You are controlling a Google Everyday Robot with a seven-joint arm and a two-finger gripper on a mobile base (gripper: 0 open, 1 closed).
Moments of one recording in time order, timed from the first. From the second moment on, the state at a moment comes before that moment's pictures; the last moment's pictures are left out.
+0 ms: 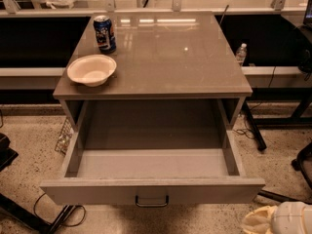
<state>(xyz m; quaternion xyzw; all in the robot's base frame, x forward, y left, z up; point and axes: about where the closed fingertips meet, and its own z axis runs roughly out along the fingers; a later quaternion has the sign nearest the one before) 0.286 -0.239 0.648 -0.52 0.81 0.15 0.25</state>
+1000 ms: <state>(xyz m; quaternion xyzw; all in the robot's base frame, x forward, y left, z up) 0.358 -0.196 0.650 -0.56 0.75 0.15 0.33</state>
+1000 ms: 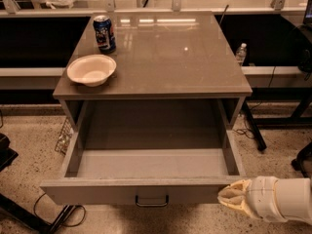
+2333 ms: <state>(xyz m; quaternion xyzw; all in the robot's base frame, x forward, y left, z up) 0.444 -0.155 0.639 -0.57 0.72 0.16 0.38</state>
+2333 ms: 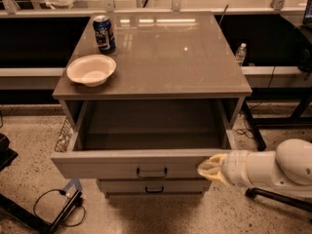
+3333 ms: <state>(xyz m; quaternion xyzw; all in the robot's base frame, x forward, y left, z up) 0.535 -0.115 0.653 -0.58 0.69 0.17 0.40</state>
